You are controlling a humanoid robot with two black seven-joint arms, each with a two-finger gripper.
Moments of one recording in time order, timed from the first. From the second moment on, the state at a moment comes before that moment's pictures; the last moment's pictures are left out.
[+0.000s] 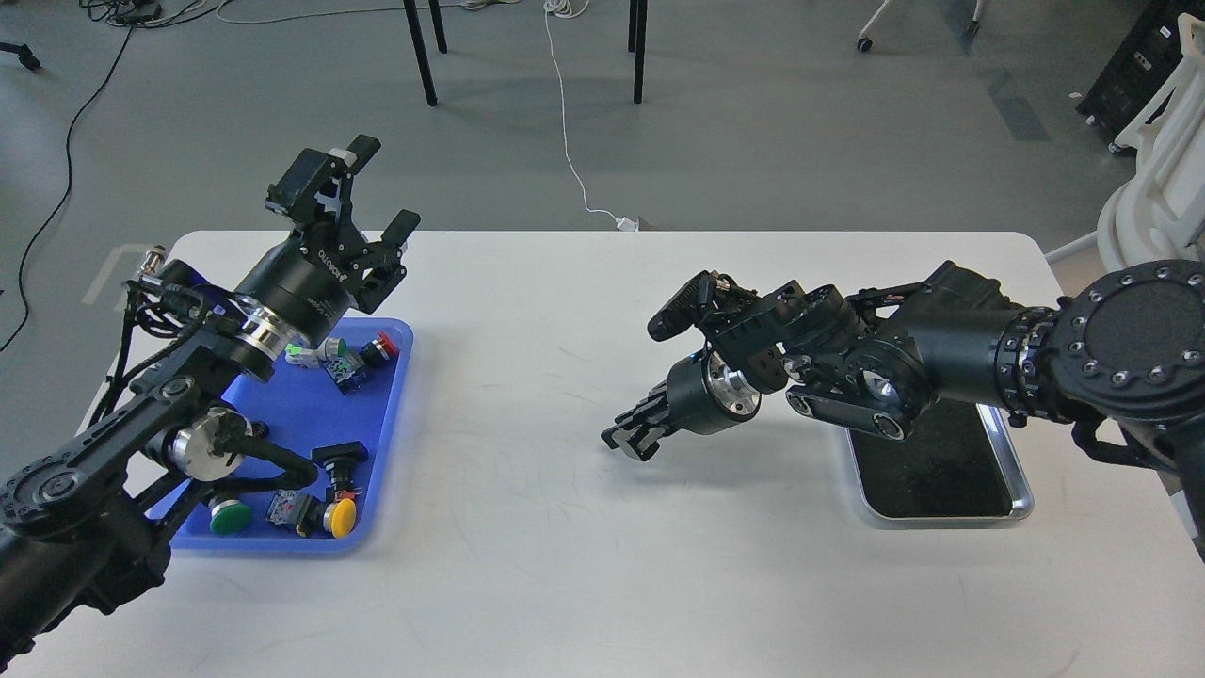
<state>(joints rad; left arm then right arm) -0.42 0.42 -0.96 -1.22 0.62 -0.21 -0.36 1.34 0.00 -0.67 0.78 -1.15 0.20 0.49</state>
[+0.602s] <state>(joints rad) -0.41 0.43 -0.97 -1.22 0.62 -0.22 -0.36 1.30 0.00 -0.67 0.75 -1.15 0.16 0.49</state>
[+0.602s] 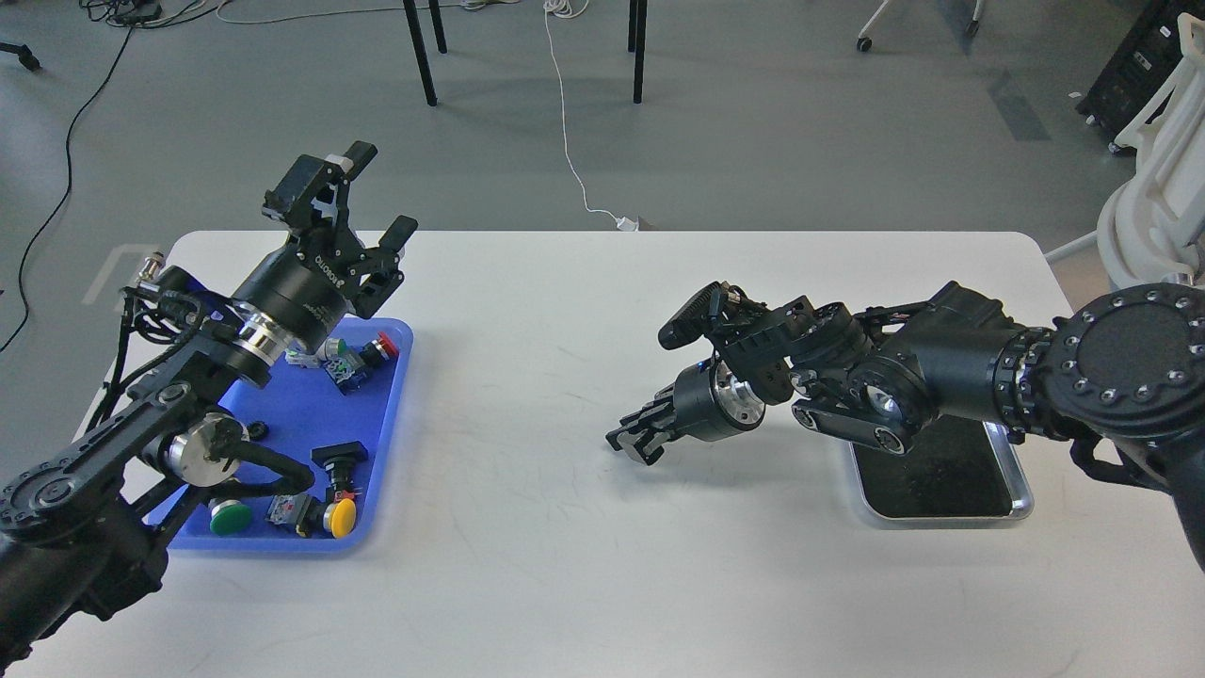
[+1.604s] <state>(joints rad) -0.45 0.42 -0.95 -1.26 1.13 -0.36 -0.42 0.78 -0.59 0.24 0.99 -0.33 0.23 0.49</state>
